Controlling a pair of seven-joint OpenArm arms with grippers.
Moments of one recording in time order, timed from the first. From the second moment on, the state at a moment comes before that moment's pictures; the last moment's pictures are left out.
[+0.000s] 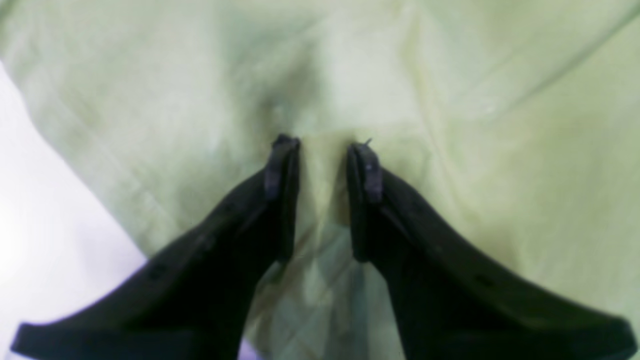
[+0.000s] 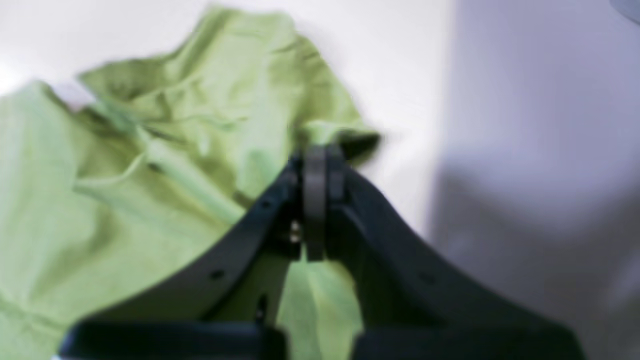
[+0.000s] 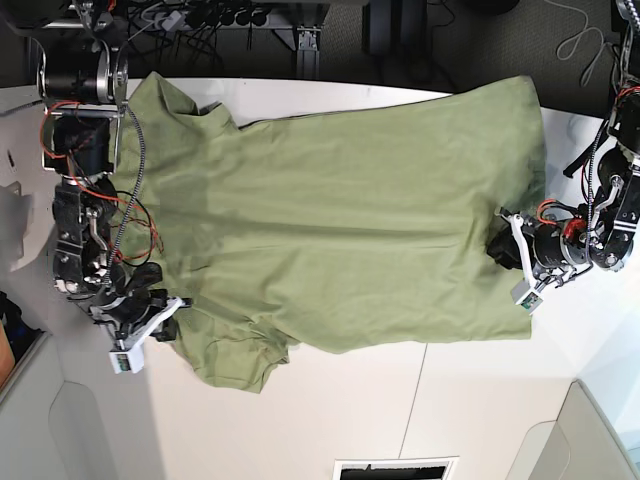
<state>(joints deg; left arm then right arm) -18.7 -42.3 25.6 62.1 -36.9 -32.2 34.5 27.1 10.8 1.2 54.5 13.7 25.1 -33.0</state>
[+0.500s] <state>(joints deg) -16.1 -41.1 24.9 57.0 -37.7 -33.7 28.4 28.5 16.3 -1.8 45.6 6.9 19.0 -29.7</state>
